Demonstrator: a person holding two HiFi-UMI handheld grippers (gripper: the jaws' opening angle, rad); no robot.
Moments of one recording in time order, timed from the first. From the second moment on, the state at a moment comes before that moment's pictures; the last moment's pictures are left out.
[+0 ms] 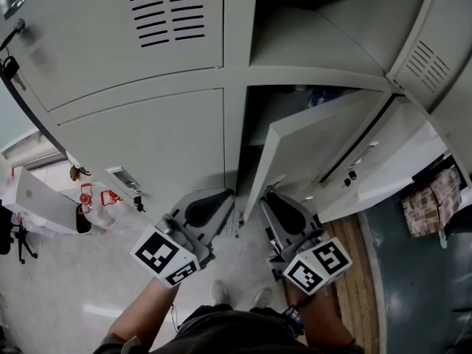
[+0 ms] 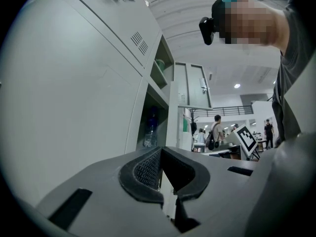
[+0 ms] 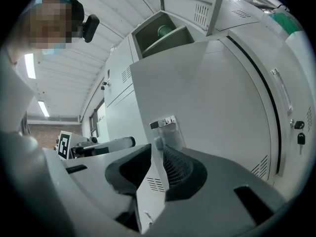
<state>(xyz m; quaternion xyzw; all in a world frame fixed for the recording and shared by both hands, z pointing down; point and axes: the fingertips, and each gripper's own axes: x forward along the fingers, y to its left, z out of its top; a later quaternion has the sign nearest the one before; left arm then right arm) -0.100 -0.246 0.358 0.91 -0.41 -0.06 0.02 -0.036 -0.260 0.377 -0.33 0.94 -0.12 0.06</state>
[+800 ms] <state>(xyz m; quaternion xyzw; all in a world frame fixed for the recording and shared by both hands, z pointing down) -0.111 -0.253 0.359 0.90 -0.42 -0.06 0.02 -0.049 -0.279 0.380 -0.32 0.94 -0.12 0.05</state>
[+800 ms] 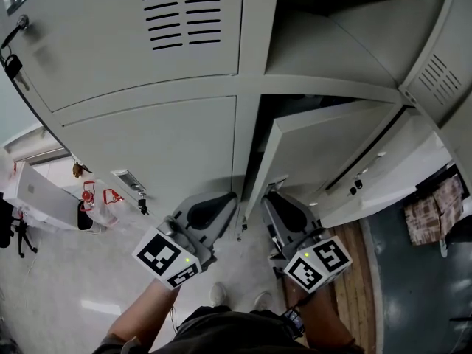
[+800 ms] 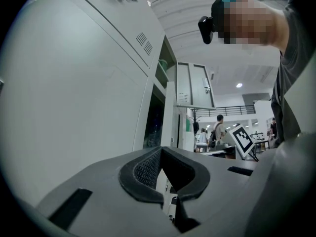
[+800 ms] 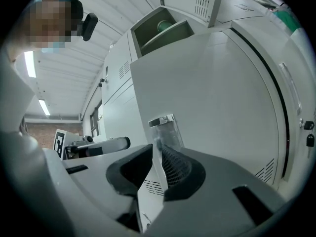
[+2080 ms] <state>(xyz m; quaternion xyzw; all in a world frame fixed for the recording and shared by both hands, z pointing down) -0.138 -0.271 0.362 0.88 -0.46 -0.05 0.02 -0.071 -0.318 0.383 -0.30 0.95 -0.12 0.04</state>
